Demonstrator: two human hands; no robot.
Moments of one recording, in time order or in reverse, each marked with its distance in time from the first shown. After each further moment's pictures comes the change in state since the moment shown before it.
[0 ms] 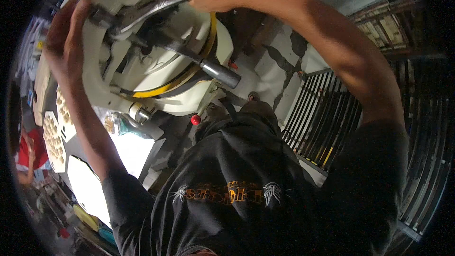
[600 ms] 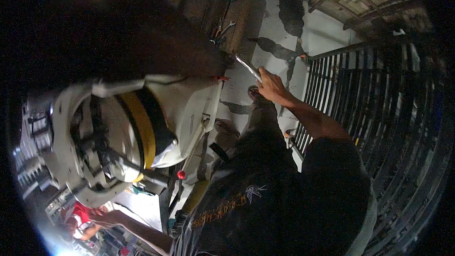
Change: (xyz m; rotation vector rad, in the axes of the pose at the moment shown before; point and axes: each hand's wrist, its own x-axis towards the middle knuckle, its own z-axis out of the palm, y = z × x) left_hand -0.112 0.027 -0.016 1.608 0.201 0.023; right_hand -0.304 0.139 0.465 1.020 -0.026 0.933
